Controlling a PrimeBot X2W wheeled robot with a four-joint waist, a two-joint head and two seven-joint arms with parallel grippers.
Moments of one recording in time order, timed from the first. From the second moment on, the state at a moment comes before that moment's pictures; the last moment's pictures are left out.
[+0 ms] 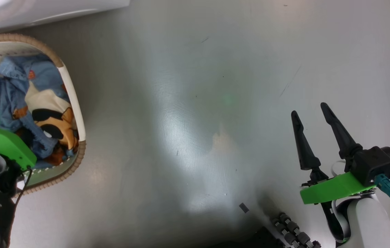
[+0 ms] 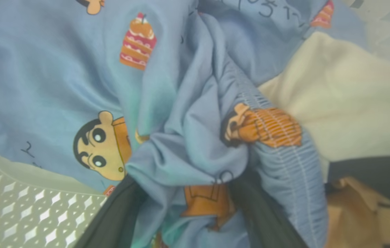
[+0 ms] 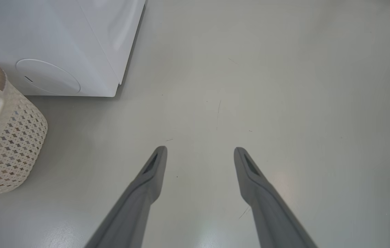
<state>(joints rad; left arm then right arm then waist) -0.89 0.31 -0.33 1.21 -0.78 -0.13 -0.01 -0.25 -0.05 0.01 0.06 0.06 0.13 -0.25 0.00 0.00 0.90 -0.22</state>
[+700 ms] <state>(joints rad) -0.92 0.31 -0.39 1.23 -0.90 -0.13 -0.03 -0.25 -0.05 0.03 0.06 0.07 0.13 -0.25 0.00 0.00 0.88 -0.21</state>
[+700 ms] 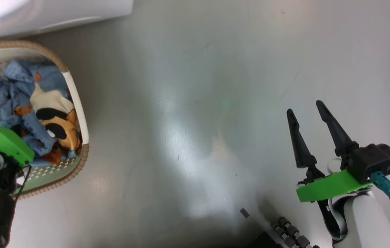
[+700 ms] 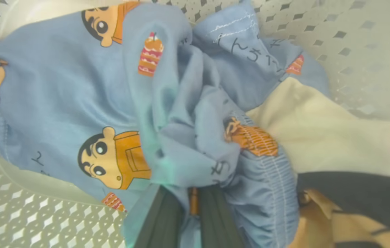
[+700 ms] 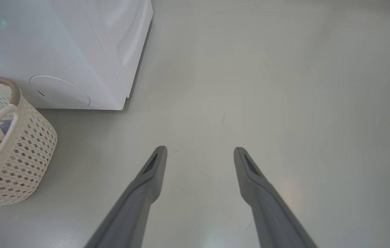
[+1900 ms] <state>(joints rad) -0.51 0.34 -0.37 0.97 -0.79 -0.06 -0.25 -0.22 -0.05 0.05 0.23 0.06 0.13 -0.25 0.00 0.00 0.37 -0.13</state>
